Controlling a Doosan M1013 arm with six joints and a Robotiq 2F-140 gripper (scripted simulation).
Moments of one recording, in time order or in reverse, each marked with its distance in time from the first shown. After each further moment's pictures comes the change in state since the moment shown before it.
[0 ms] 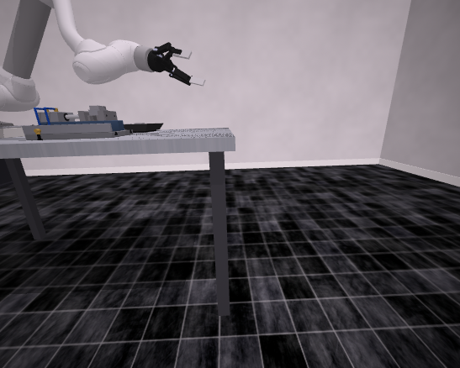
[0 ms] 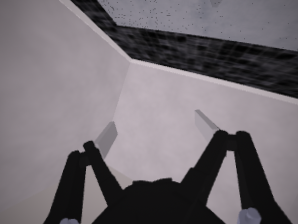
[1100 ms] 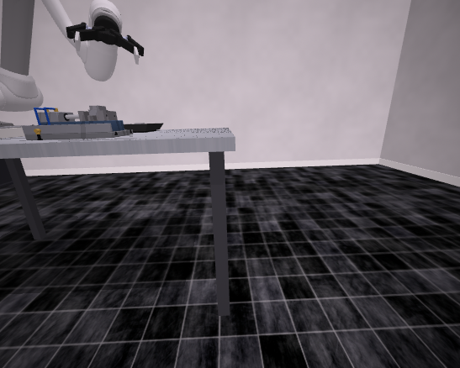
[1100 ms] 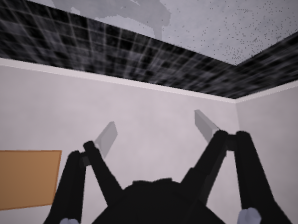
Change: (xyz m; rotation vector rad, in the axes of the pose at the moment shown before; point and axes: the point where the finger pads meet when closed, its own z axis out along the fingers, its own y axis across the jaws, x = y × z) arm 0.150 -0.224 -0.129 0.585 0.533 0.653
